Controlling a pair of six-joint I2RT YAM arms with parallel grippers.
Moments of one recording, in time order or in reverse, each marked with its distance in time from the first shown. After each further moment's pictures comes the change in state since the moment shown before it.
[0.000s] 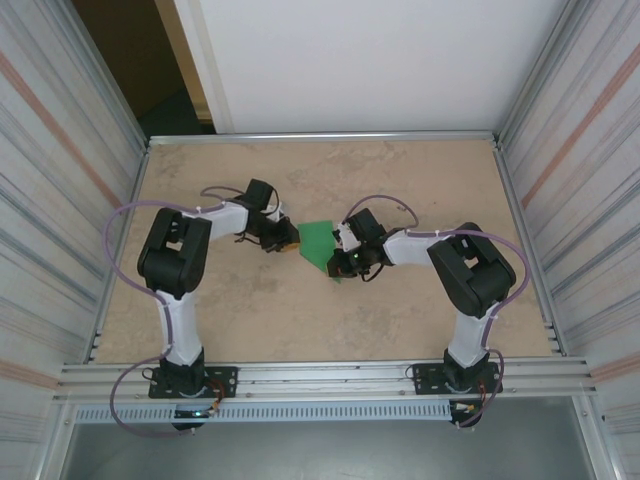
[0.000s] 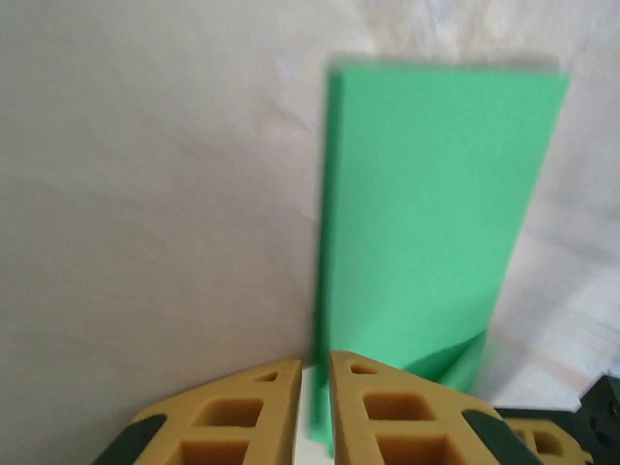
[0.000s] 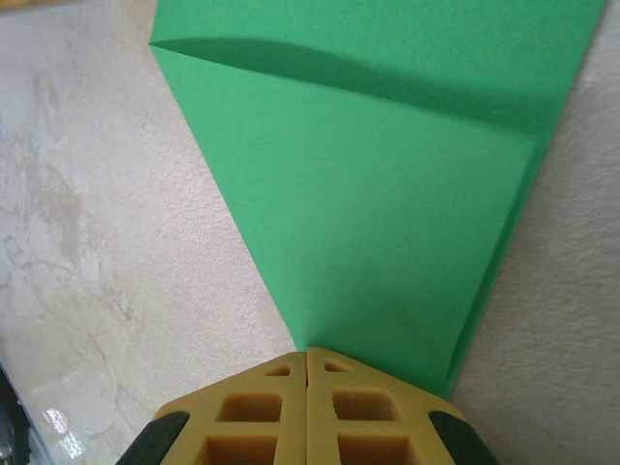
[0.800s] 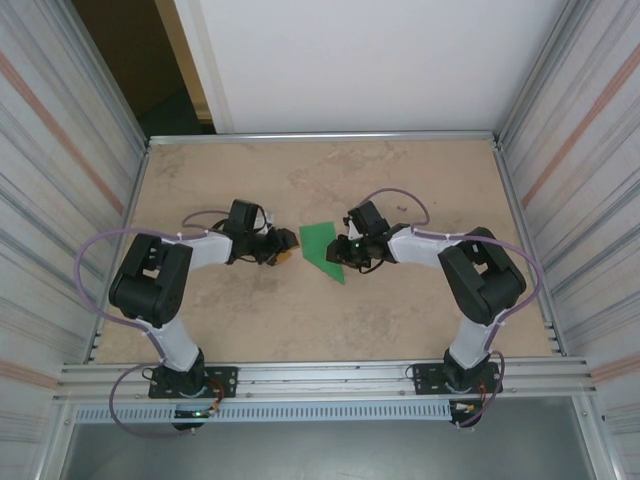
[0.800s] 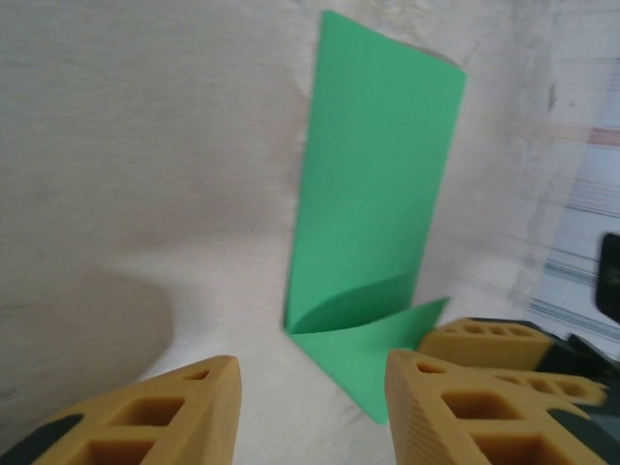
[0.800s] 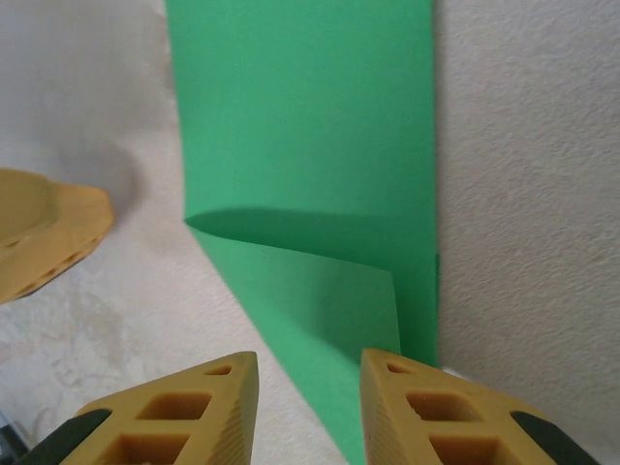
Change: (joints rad) left arm -0.022 -0.256 -0.387 0.415 0.070 -0.301; right arm -0.005 -0.065 0.020 0.017 0.146 0.256
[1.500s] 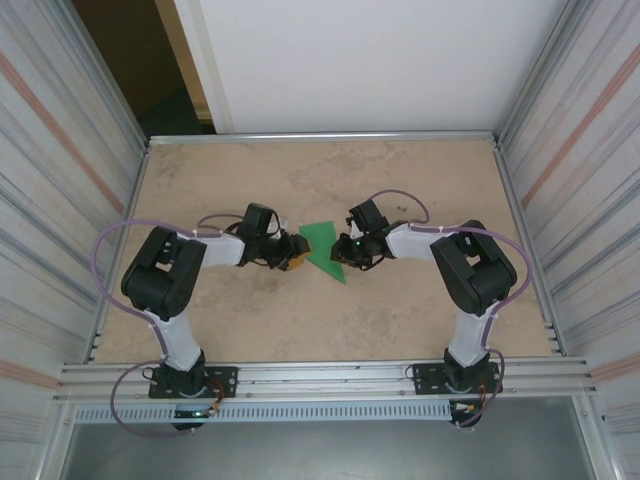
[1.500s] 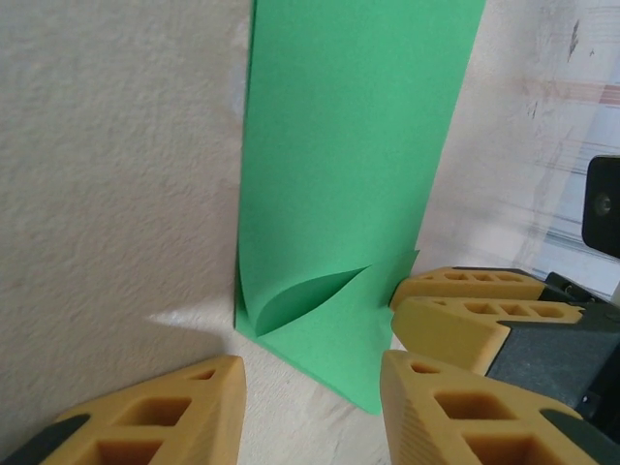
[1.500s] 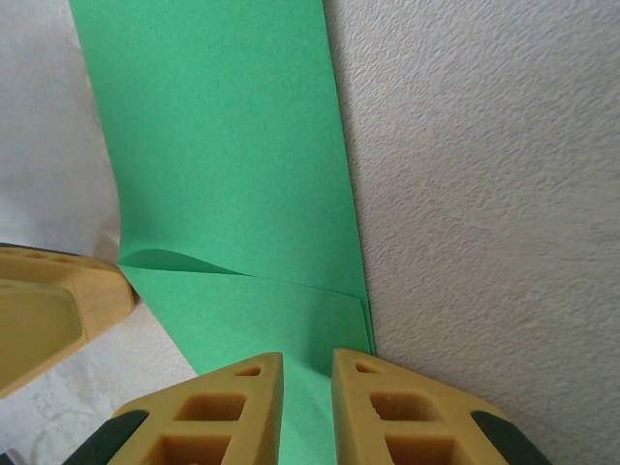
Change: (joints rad) left arm -0.076 0.075 0.021 0.041 0.019 -0.045; right arm -0.031 0.071 0.030 -0.006 -0.012 0.017
